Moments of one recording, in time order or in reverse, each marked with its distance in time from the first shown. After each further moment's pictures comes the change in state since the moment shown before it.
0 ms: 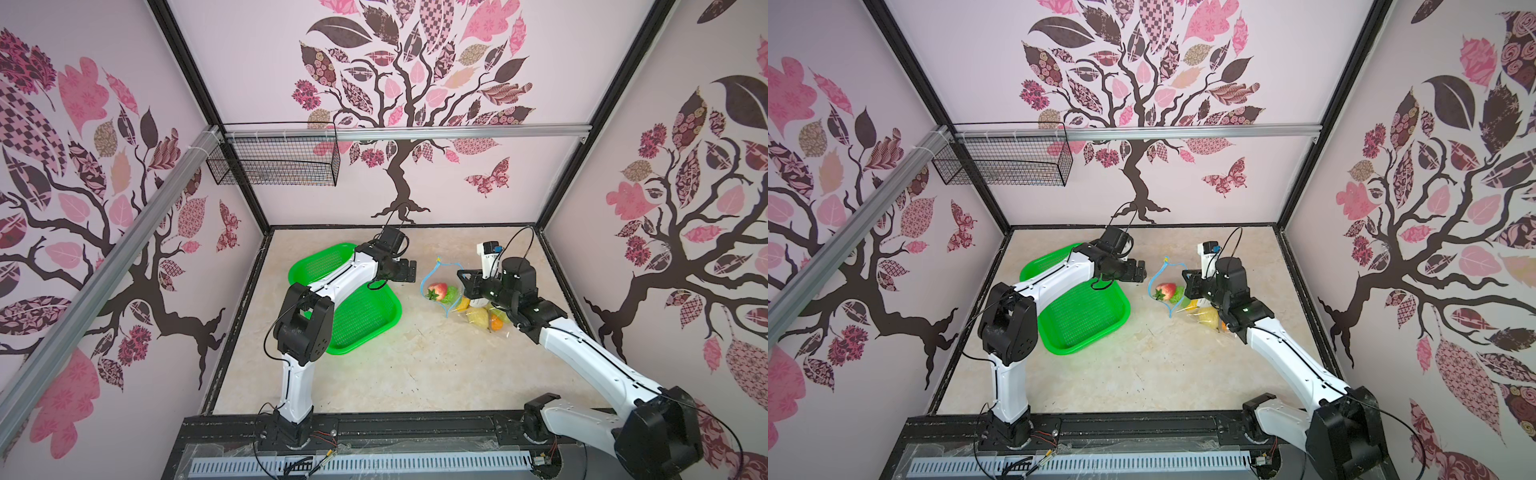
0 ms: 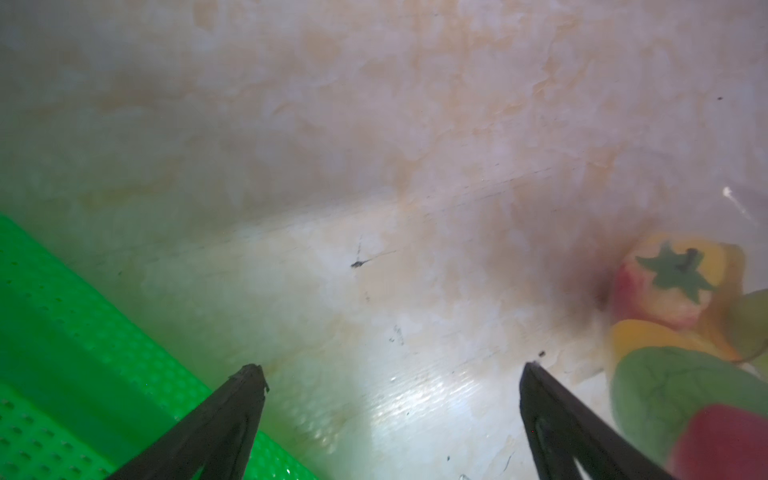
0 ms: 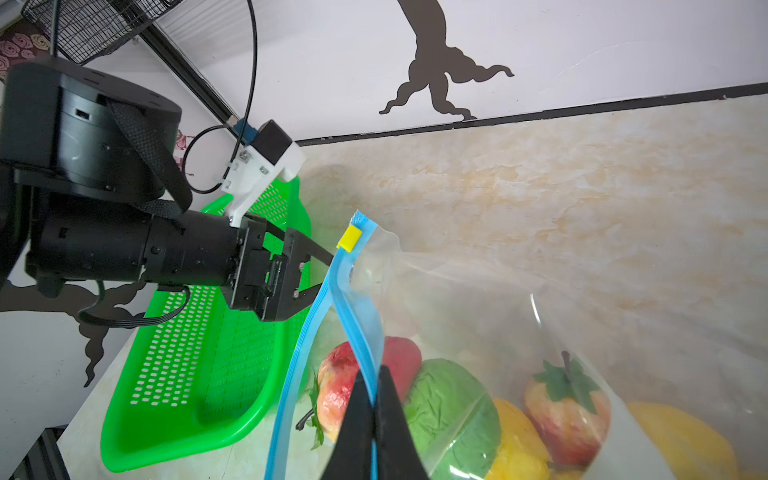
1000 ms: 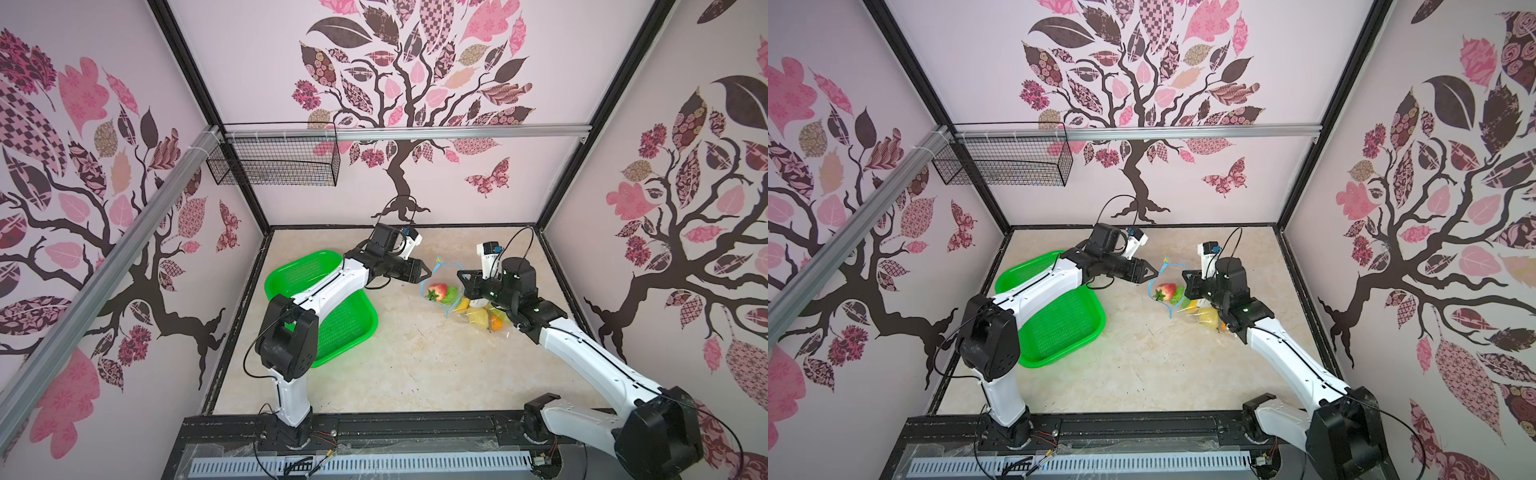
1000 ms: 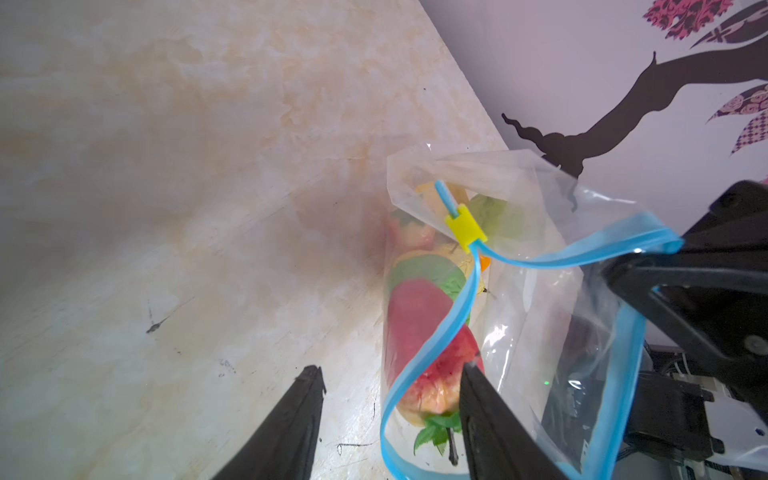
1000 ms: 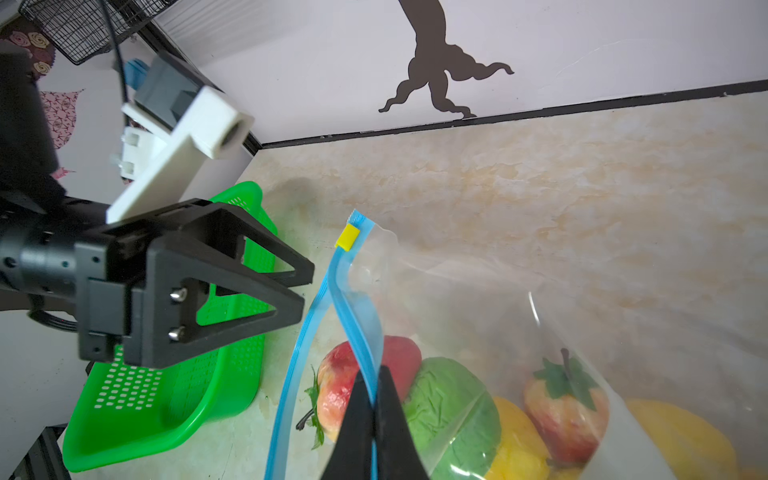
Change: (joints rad) left arm -0.025 -0.104 -0.098 0.247 0.511 0.141; right arm 0.000 0.000 0.000 -0.006 0.000 0.000
